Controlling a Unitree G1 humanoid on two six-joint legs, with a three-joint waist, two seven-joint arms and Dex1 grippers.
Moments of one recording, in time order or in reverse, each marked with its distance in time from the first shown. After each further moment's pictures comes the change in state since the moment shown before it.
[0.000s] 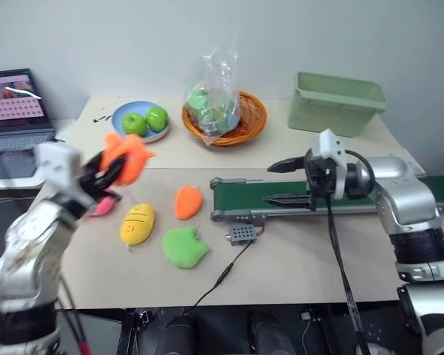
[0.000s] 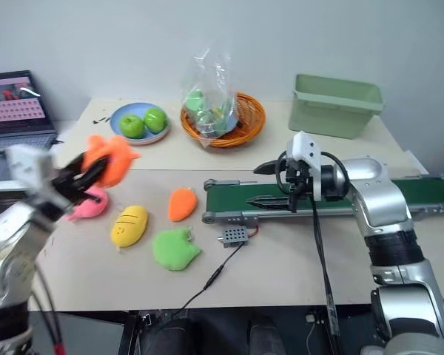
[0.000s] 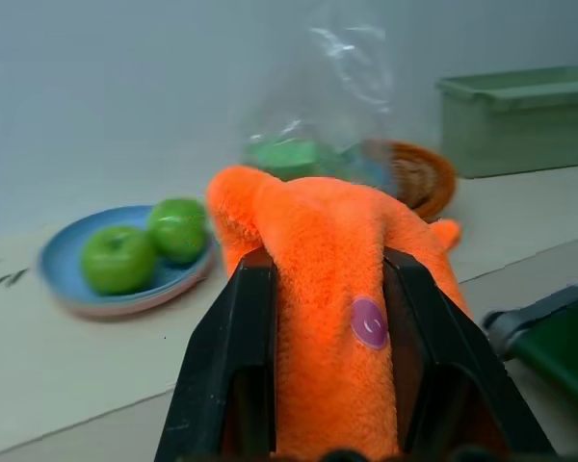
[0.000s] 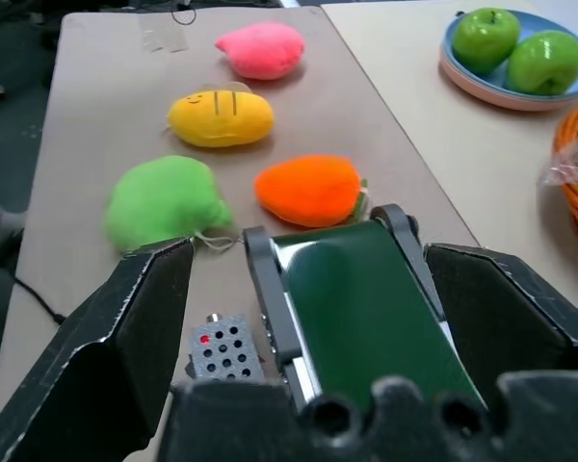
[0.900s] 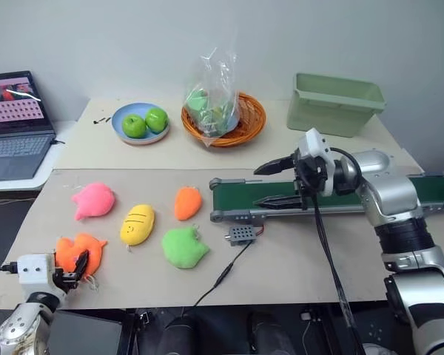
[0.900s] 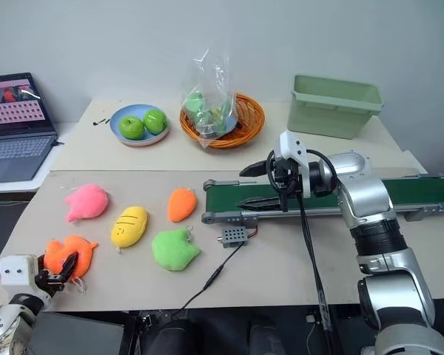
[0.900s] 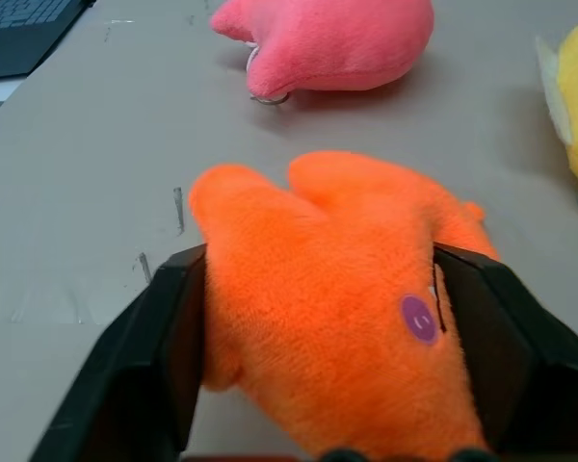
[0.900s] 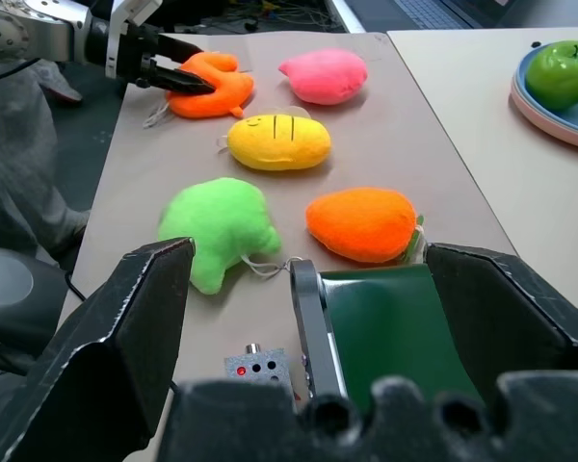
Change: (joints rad) left arm 0.597 -0.177 0.334 0.423 0.240 -0.474 0.012; right arm -0.108 0.060 0.075 0.131 -0.014 -0.057 0.125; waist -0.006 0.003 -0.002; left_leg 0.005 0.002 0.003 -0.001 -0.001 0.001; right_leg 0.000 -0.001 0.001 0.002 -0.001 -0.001
